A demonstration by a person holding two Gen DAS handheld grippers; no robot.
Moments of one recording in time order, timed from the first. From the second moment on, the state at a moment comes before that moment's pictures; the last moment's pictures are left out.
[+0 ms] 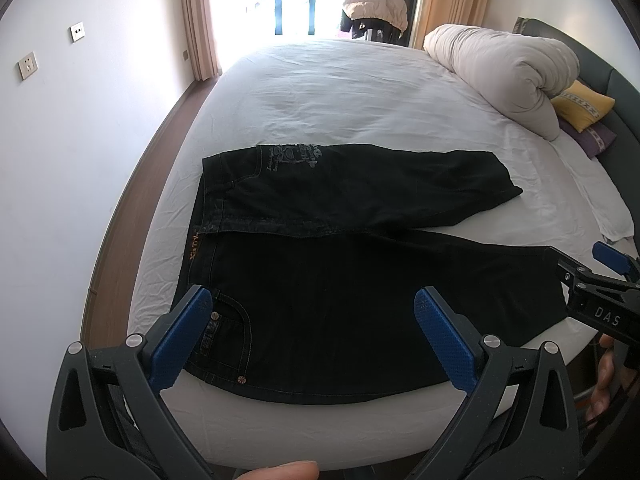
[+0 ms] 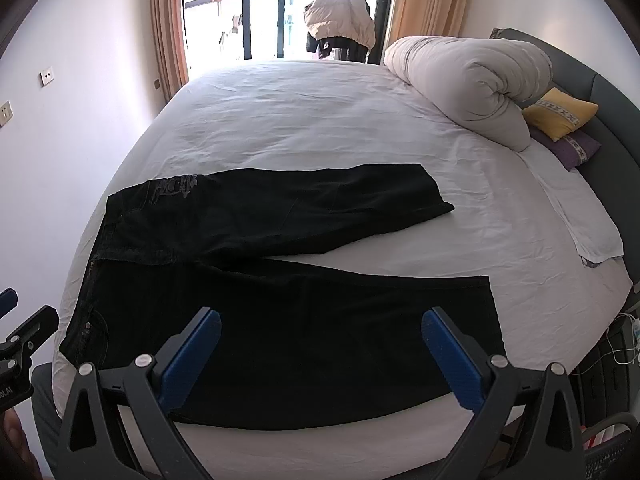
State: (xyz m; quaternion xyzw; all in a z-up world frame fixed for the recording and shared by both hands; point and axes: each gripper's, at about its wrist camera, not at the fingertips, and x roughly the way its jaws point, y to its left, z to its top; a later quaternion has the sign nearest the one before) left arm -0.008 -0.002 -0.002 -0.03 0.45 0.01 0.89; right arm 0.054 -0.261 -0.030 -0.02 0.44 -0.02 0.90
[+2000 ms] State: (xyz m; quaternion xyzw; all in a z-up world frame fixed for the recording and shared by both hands) left arm 0.378 0.123 -0.198 0.16 0.60 -0.26 0.74; right arm 0.324 -0.173 -0.133 -0.17 0.43 0.32 0.82
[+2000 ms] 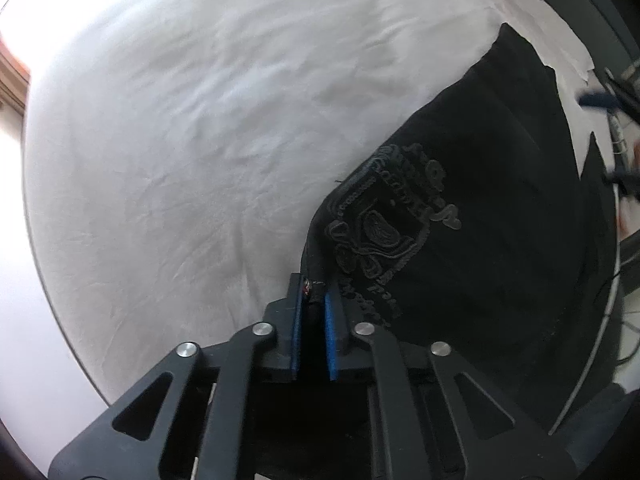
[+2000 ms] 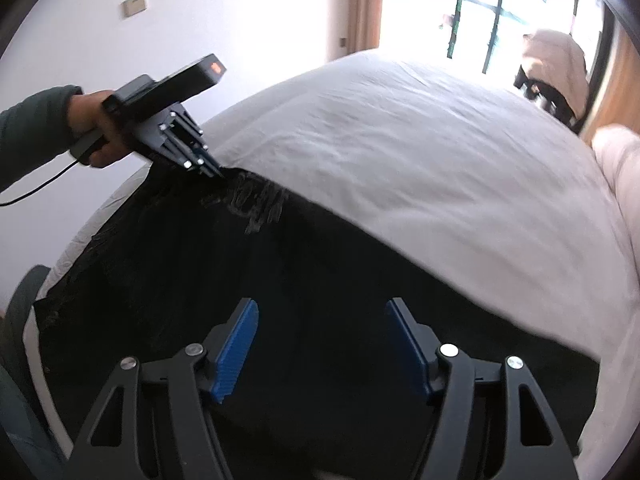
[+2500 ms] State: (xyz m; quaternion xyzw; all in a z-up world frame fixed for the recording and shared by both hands) left arm 0.279 0.111 -0.152 0.22 0.47 -0.24 0.82; right arm 0.400 -0.116 -0.174 -0.33 0.47 0.36 0.74
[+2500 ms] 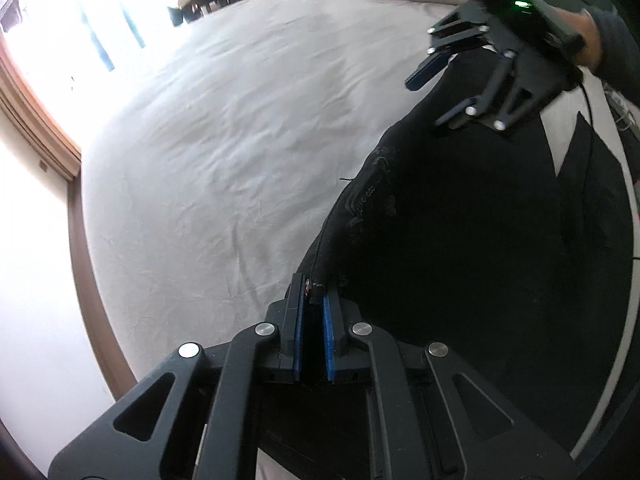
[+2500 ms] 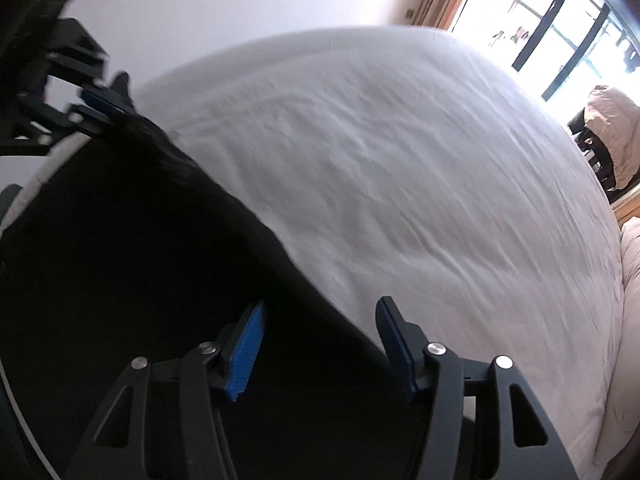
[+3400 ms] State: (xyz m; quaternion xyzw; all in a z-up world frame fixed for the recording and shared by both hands) left arm 0.241 0.111 -0.129 0.20 0.45 -0.24 0.83; right arm 0.392 -0.132 -0.187 -0.32 0.52 0.35 0.71
